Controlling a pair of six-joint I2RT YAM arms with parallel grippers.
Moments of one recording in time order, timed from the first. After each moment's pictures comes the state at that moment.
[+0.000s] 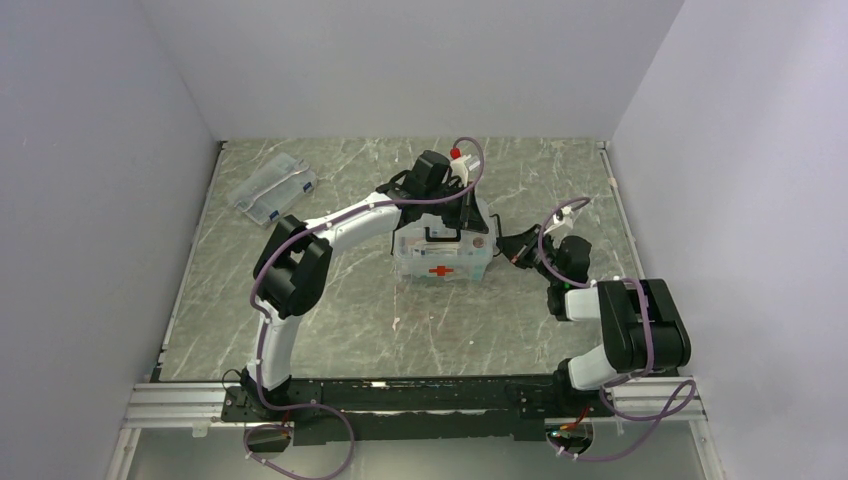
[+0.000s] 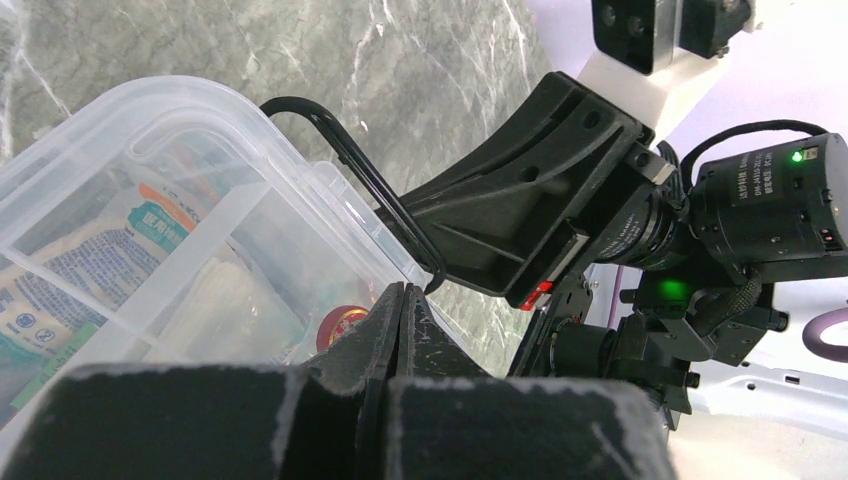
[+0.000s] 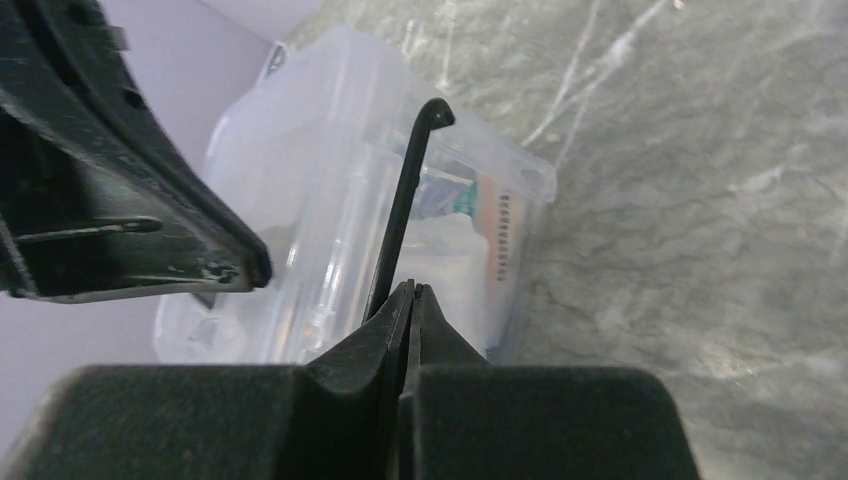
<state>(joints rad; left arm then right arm) -0.72 2.08 1.66 -0.14 0.58 -0.57 0.04 1.48 0.30 0.96 -0.53 0.75</state>
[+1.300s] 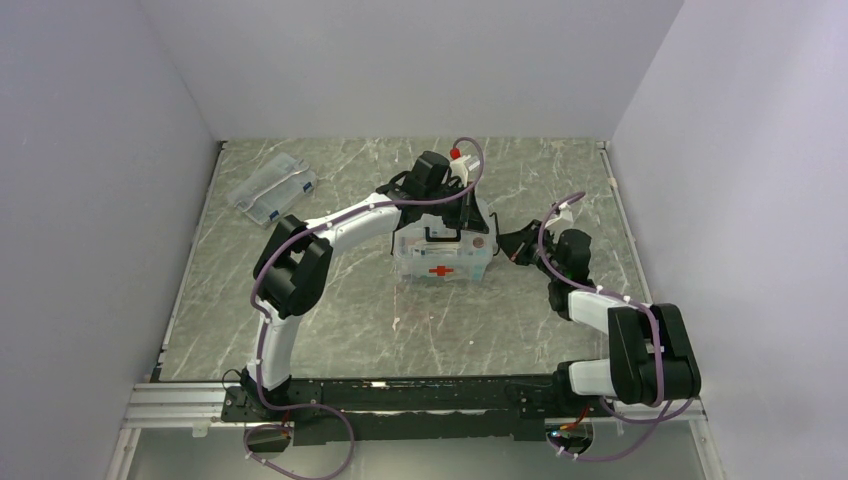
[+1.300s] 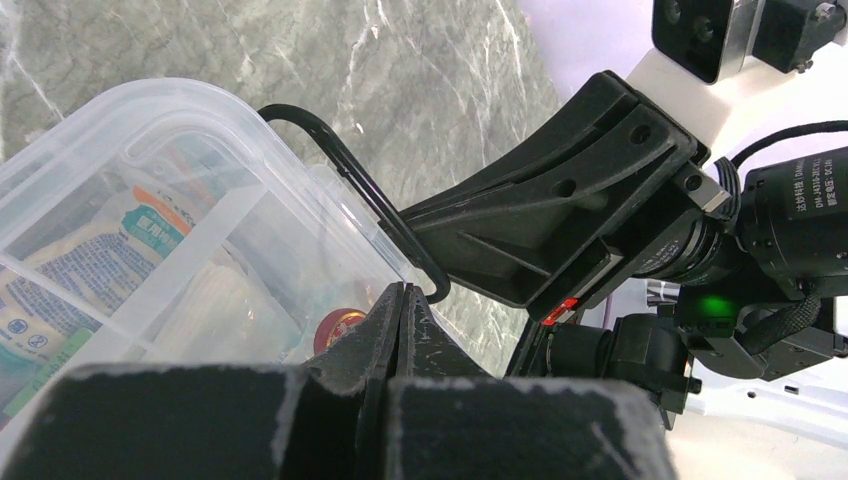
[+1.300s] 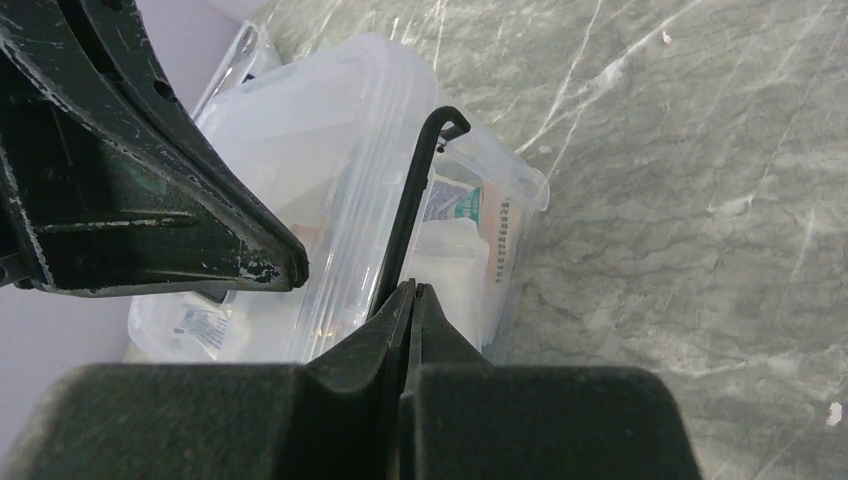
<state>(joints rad) -0.72 2.08 1.66 -0.12 0.59 -0.58 0.08 1.32 0.35 0.75 -0.49 0.64</state>
